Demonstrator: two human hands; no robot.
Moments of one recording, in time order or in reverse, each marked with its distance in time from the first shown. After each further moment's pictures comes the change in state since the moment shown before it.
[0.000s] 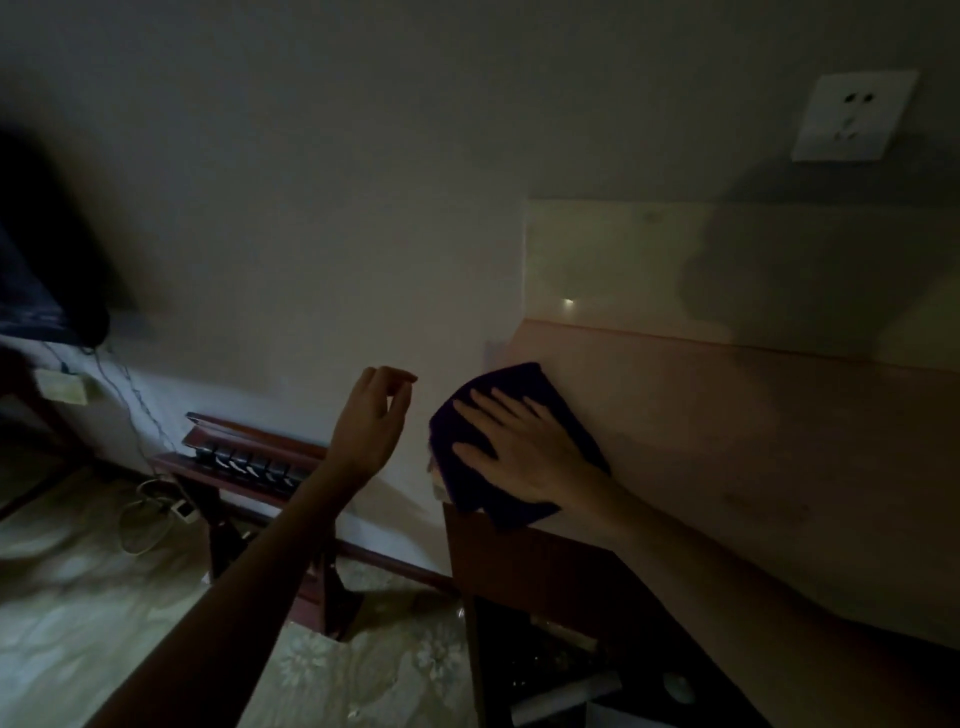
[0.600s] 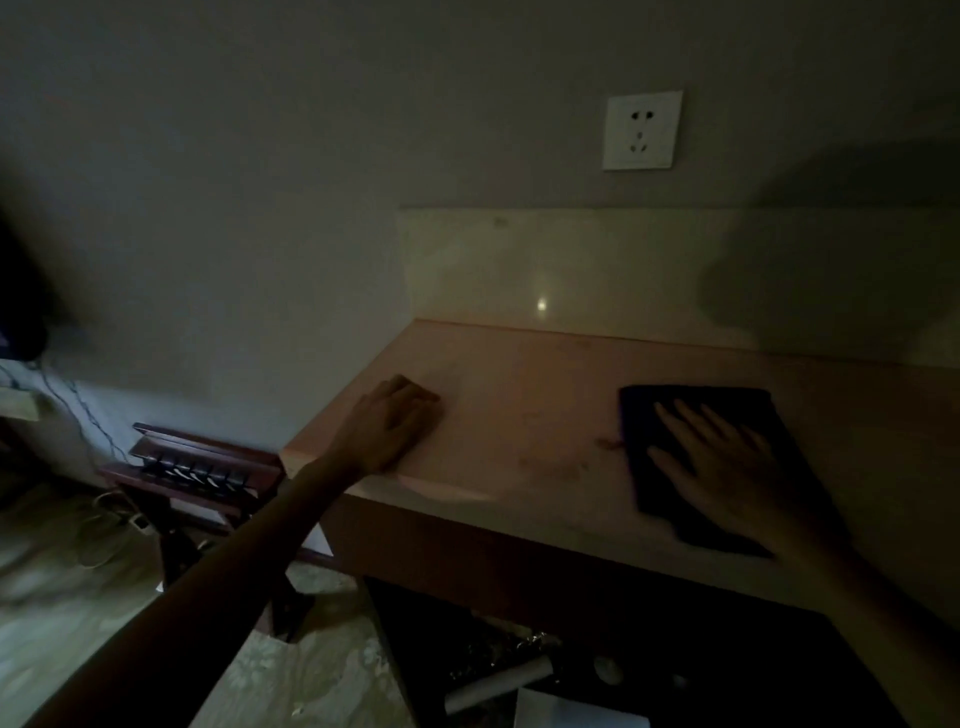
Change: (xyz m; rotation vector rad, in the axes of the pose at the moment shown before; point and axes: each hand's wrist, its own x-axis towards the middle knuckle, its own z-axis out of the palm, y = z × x) left_hand -0.026 0.137 0.106 0.220 -0.319 0.288; right_hand -0.269 0.252 -0.055 -0.069 0.085 0.546
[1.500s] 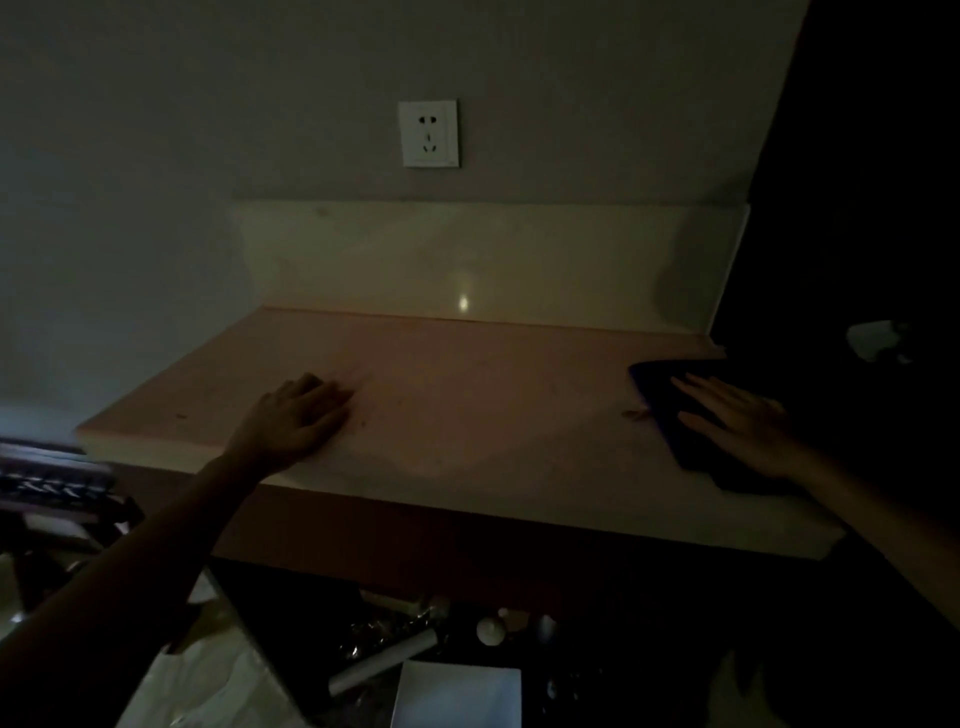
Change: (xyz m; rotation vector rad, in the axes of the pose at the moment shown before) left_hand 0.006 0.134 0.062 0.242 -0.045 -0.080; right_hand -0.067 0.282 -0.061 -0.019 -0.070 0.070
